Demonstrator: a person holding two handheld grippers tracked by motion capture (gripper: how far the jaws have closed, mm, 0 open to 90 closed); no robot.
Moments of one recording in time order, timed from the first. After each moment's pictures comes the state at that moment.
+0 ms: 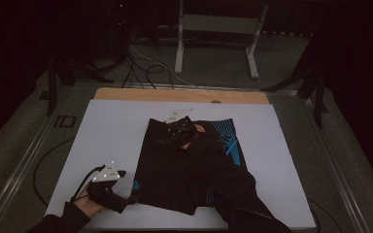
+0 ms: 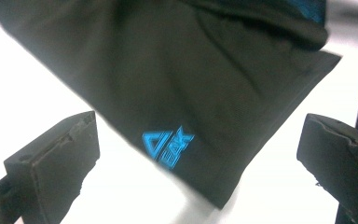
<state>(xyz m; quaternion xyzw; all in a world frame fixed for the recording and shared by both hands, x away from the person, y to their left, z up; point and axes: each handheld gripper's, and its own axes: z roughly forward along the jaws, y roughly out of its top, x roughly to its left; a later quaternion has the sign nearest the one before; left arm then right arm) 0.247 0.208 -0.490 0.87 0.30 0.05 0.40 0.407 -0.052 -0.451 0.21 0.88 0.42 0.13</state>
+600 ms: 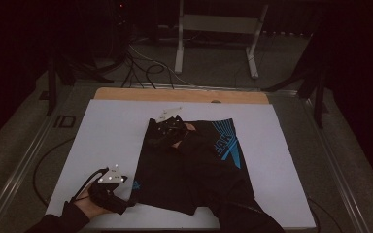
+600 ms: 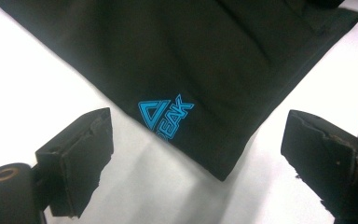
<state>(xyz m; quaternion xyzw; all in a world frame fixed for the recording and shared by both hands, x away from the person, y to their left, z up) 0.244 0.205 -0.495 0.89 0.28 0.05 0.35 0.419 -0.025 -0.461 0.20 0.88 0.41 0.11</state>
